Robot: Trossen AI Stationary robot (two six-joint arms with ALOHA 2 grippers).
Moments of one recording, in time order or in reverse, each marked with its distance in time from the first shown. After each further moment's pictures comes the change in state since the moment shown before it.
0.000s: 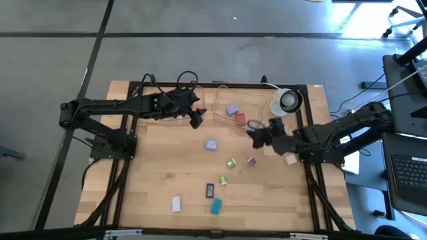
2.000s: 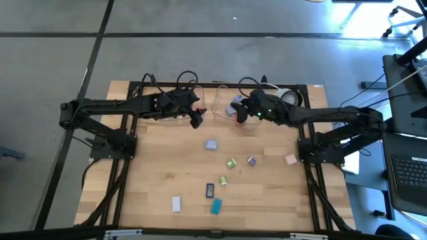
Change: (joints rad) left arm 0.000 0.000 0.000 0.003 -0.005 -0.016; right arm -0.552 0.214 0.000 0.528 -0.455 -0.721
